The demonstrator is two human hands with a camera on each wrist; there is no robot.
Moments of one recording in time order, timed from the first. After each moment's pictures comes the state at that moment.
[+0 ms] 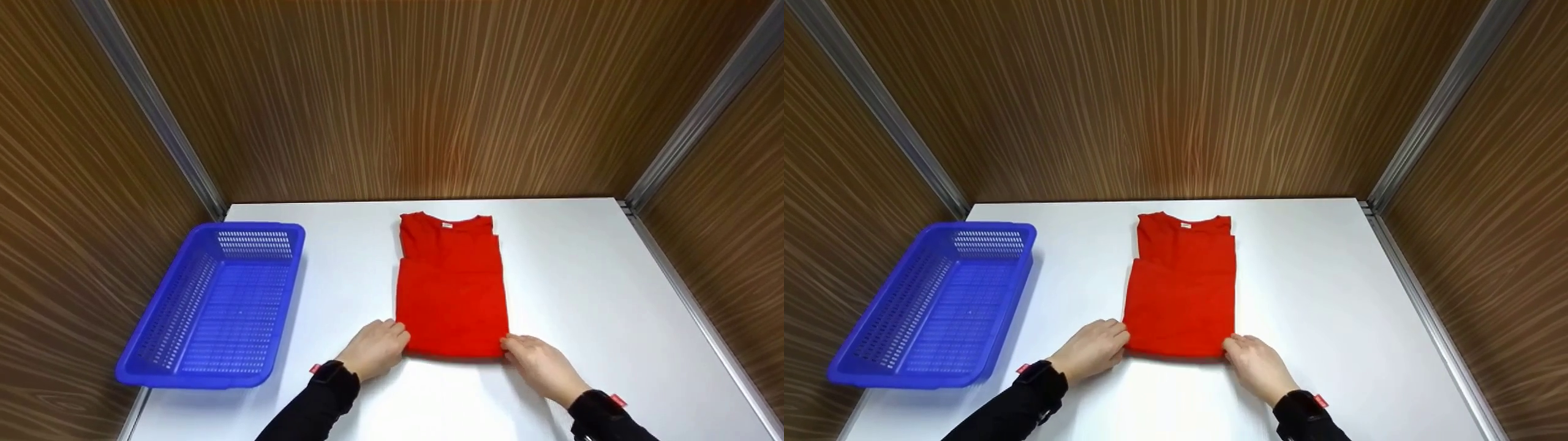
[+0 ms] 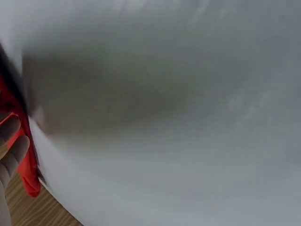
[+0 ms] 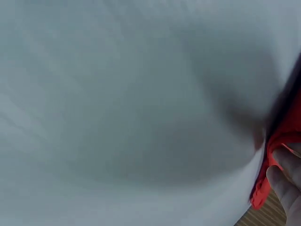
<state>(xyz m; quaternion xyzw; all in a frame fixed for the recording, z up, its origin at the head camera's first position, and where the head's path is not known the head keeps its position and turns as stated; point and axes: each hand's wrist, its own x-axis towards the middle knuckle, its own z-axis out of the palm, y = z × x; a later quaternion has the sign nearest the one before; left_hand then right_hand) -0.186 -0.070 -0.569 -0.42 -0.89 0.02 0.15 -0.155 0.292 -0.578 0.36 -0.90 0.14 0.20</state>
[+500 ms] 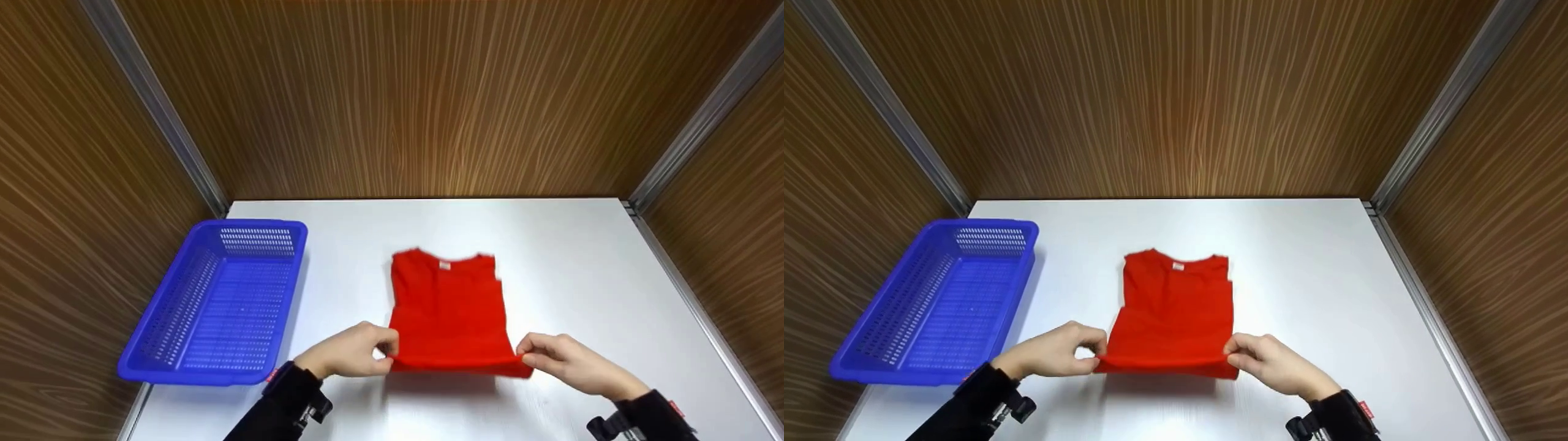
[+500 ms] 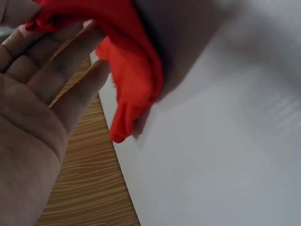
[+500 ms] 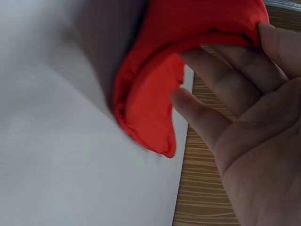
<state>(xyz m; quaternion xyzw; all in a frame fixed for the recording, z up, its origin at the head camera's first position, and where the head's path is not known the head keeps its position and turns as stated) -0.170 -0.106 -0.477 -0.37 -0.84 -0.35 -0.18 -0.145 0.308 -0.480 0.33 -0.80 0.46 -0.18</state>
